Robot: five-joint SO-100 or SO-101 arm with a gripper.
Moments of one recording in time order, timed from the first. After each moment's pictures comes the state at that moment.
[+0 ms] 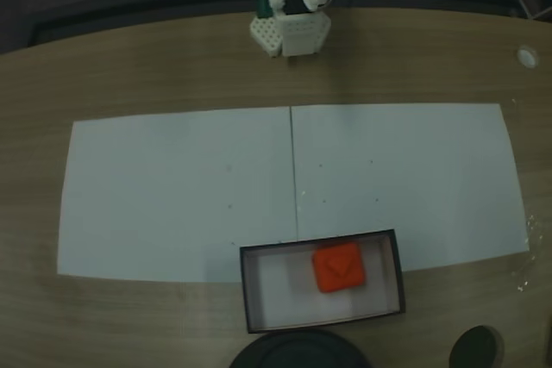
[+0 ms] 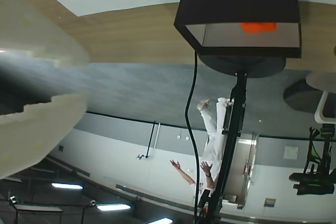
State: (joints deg) arm -3.4 195.1 124.9 83.1 -1.9
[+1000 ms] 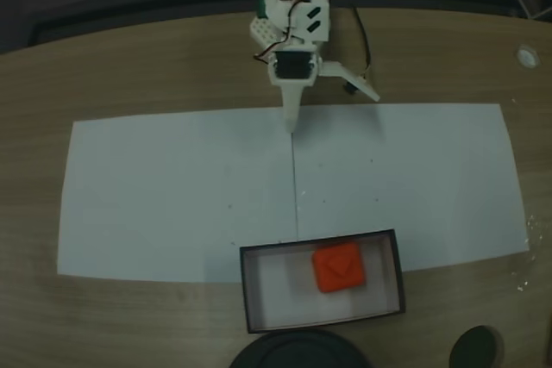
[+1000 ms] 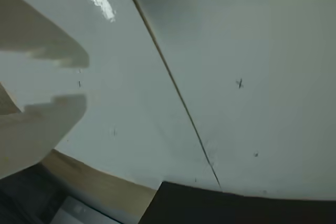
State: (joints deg) arm 5.5 197.9 177.5 64.8 -1.9
